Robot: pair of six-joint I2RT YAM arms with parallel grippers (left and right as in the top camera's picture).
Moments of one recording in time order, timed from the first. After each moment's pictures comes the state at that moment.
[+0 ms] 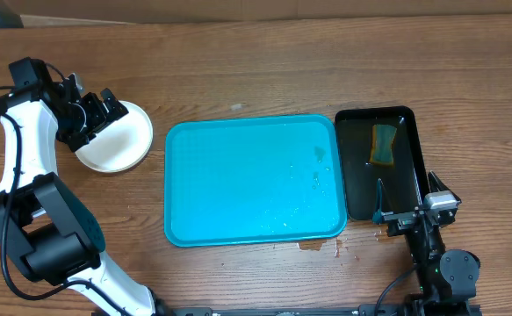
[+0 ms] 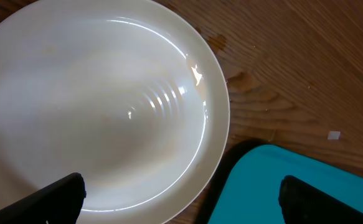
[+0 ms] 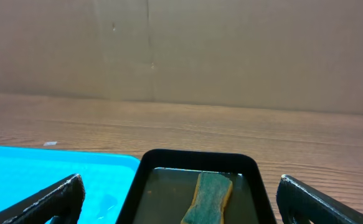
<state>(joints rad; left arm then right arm) 0.42 1.96 1.59 -0.91 0.36 -0.15 0.05 0.01 0.02 -0.03 -0.09 0.00</state>
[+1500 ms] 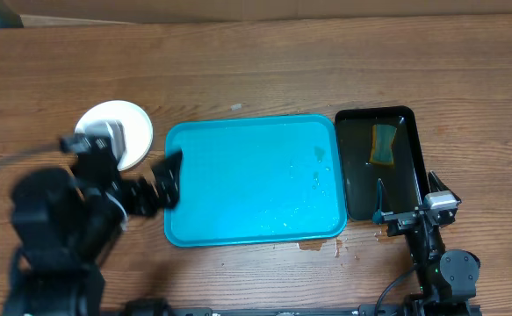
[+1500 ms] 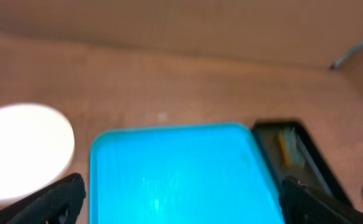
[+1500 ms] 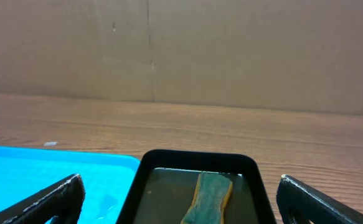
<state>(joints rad) 0.07 0.75 1.15 -0.91 0.36 -0.15 0.05 0.01 0.02 -0.03 -0.09 -0.01</state>
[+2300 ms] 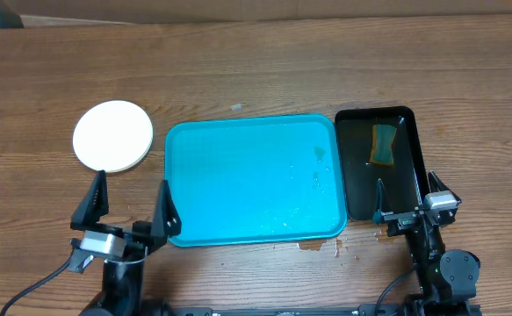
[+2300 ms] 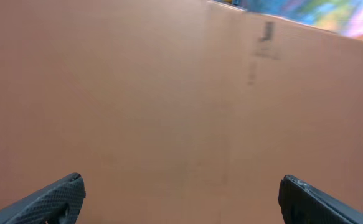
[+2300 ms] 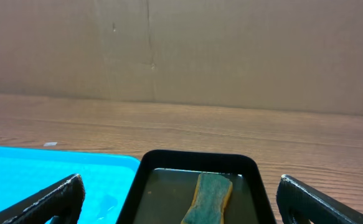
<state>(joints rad) 0.07 0.01 0.20 0.27 0.17 -0.24 0.05 0.01 0.02 -0.03 -0.09 -0.01</state>
